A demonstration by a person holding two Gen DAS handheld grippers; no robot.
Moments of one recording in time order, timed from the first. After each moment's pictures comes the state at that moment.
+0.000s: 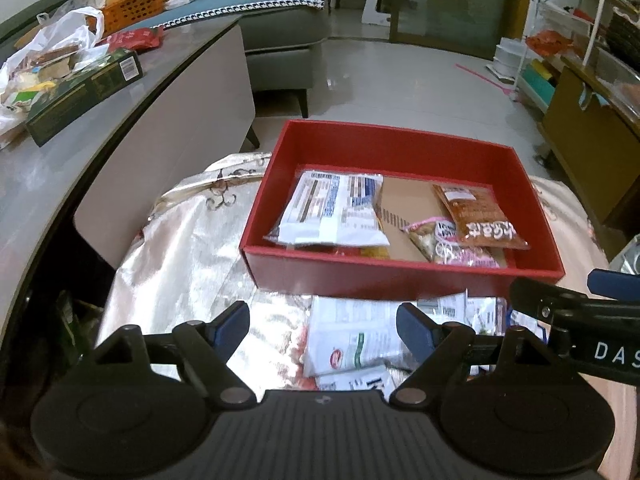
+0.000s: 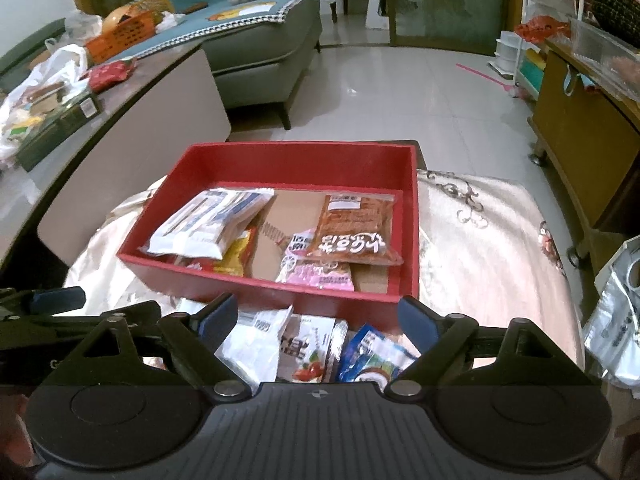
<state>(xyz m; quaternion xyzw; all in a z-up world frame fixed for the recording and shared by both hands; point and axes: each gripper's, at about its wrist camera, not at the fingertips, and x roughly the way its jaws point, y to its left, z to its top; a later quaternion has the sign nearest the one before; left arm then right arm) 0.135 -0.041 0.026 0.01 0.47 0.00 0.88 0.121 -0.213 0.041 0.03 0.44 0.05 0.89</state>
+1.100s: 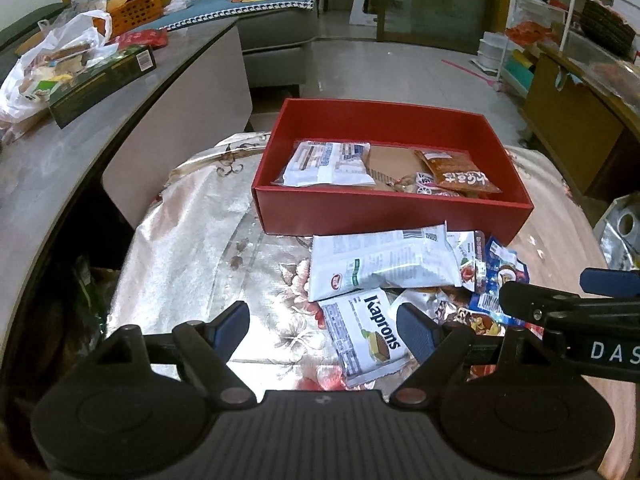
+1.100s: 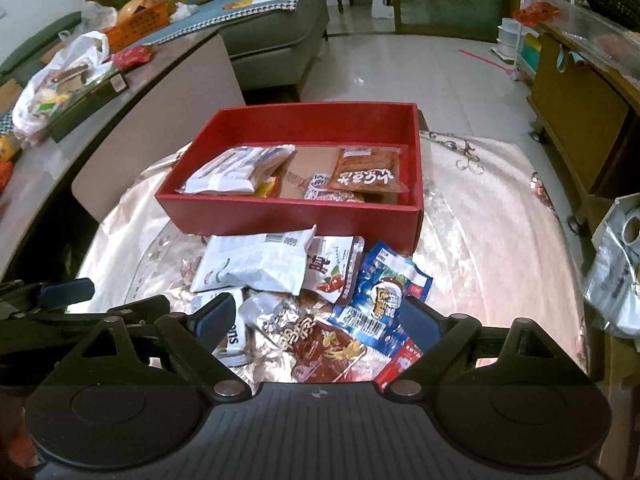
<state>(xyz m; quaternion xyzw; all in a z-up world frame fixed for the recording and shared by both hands) 0.064 -0.036 0.030 0.02 0.46 -0.02 0.89 0.051 -0.209 0.043 0.03 0.45 0.06 0.89</state>
